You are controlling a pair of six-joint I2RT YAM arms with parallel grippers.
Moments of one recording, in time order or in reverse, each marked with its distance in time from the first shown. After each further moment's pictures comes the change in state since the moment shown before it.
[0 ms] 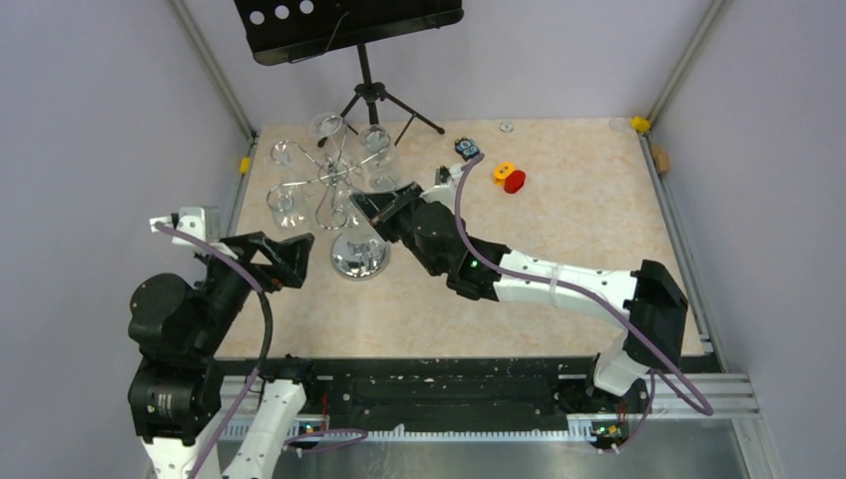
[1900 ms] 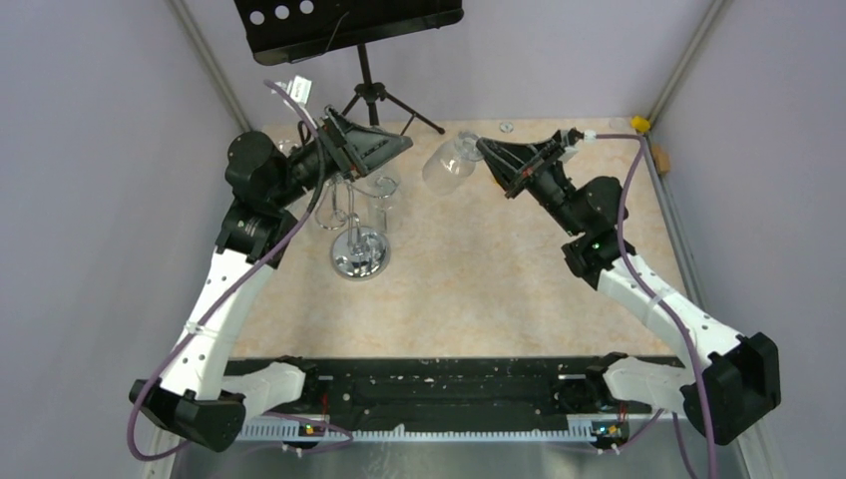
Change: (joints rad) left arm -0.270 0.593 0.004 0.849 0.455 -0.693; right arm -0.644 -0.489 -0.440 0.315 -0.754 0.398
